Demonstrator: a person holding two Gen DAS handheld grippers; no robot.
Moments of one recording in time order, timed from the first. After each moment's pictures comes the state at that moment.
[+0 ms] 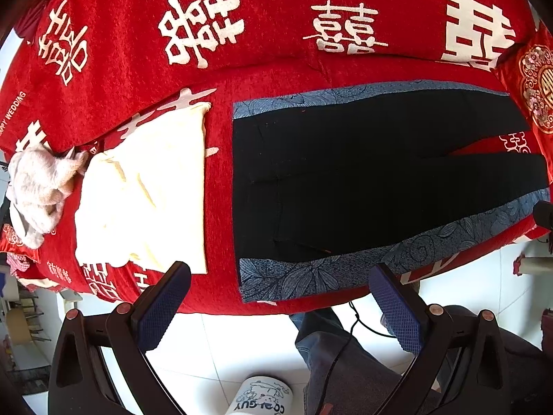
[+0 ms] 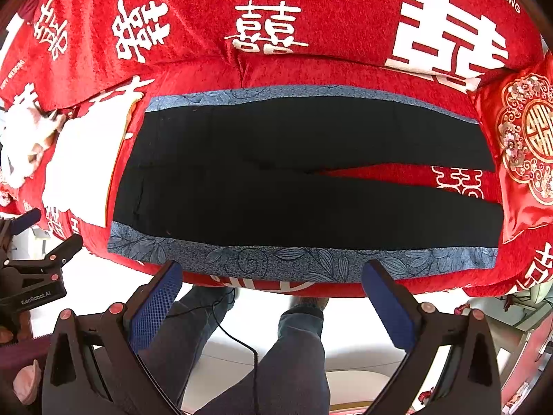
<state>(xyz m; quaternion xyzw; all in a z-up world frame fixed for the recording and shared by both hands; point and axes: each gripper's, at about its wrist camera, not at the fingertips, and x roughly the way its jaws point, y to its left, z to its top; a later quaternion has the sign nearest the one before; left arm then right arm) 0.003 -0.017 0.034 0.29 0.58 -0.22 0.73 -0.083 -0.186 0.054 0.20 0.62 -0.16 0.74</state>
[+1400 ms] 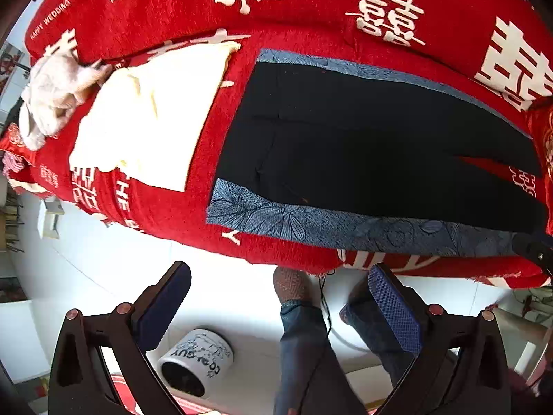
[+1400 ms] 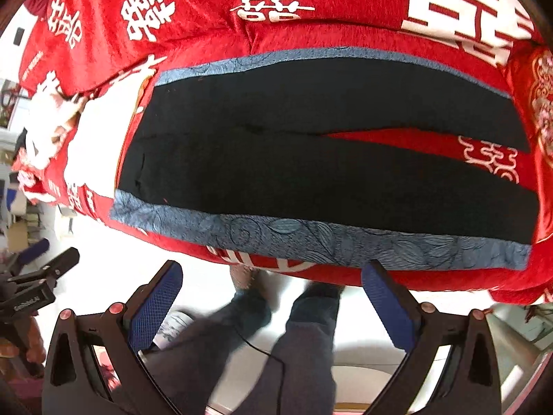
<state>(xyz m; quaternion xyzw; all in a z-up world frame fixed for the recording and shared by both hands) -0.055 -0.002 0.013 0.18 0.65 -0.11 0.73 -0.127 -0.221 -0.003 0.25 0.62 -0.08 0.74</state>
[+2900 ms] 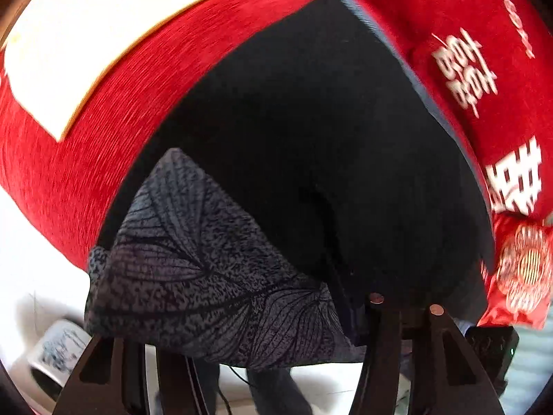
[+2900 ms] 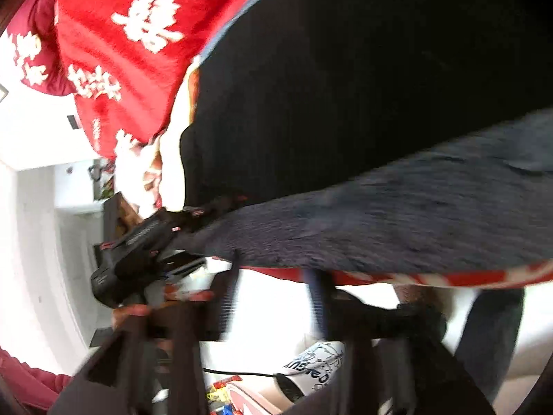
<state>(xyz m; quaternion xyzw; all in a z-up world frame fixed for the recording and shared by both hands) 0.032 0.062 -0.181 -0.10 0.70 -0.17 0.69 -0.106 -0.126 -0.199 0.54 0.48 0.05 0.69</state>
